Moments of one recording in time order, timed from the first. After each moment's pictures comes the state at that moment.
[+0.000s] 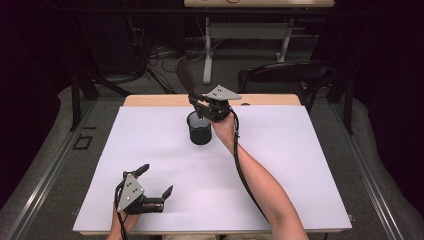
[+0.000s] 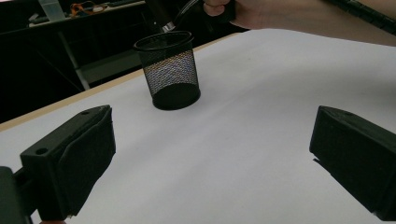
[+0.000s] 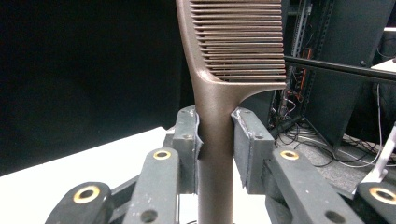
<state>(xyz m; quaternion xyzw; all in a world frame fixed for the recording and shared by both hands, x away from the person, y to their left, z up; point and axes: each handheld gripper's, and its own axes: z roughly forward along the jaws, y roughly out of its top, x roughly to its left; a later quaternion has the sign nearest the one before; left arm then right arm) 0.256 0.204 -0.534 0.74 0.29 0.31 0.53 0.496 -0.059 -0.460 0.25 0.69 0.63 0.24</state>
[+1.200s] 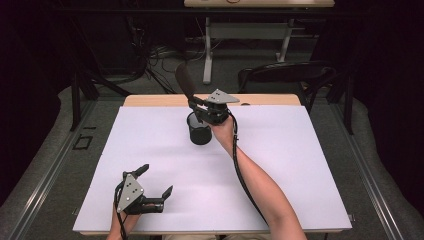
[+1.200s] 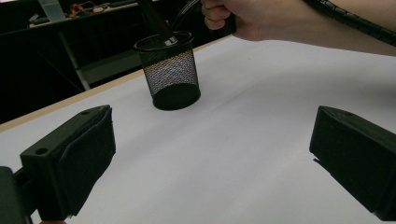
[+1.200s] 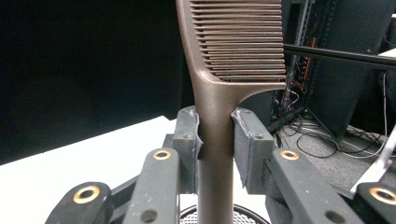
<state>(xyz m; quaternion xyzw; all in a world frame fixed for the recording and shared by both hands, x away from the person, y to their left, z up) 0.255 0.205 -0.534 0.74 0.29 0.31 0.53 0.498 -0.056 -0.476 0.26 0.70 0.62 0.23</state>
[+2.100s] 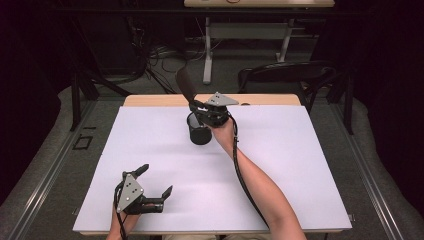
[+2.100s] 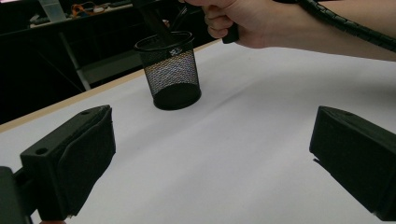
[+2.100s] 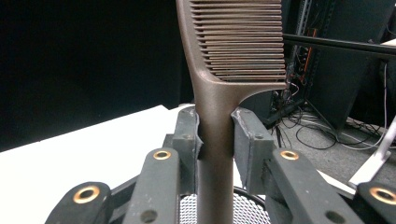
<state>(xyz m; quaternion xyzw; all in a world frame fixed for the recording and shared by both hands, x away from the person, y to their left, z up) 0.255 0.205 -0.534 0.74 0.29 0.31 0.53 0.499 -0.057 -0.487 0.26 0.71 0.61 0.23</state>
